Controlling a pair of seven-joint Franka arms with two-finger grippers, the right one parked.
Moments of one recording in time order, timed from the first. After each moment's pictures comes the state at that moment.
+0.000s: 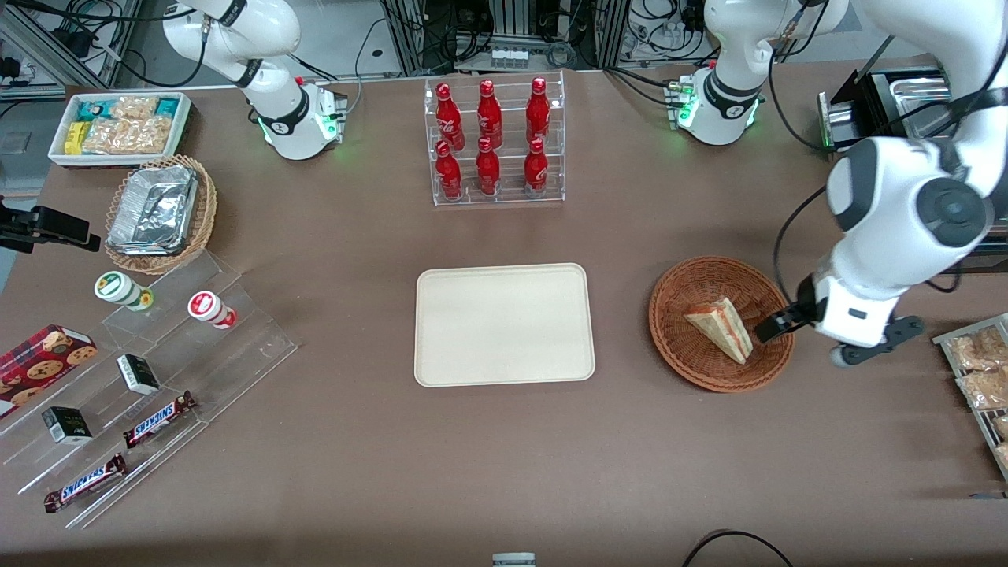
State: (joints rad) arm -0.07 0.21 -0.08 -1.86 0.02 2.11 -0.61
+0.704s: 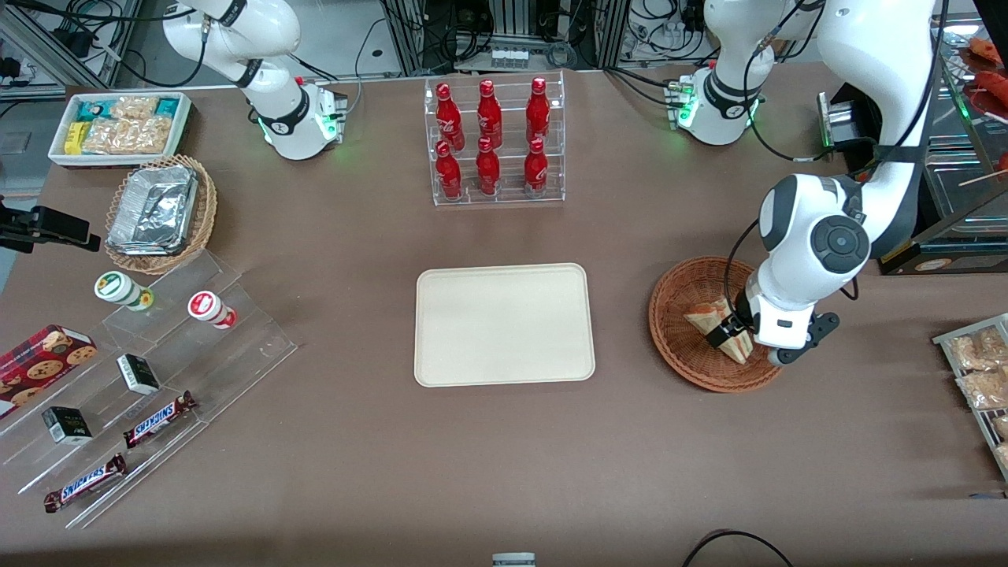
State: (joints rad) arm -0.12 0.27 -0.08 -2.05 0.02 2.31 -0.80
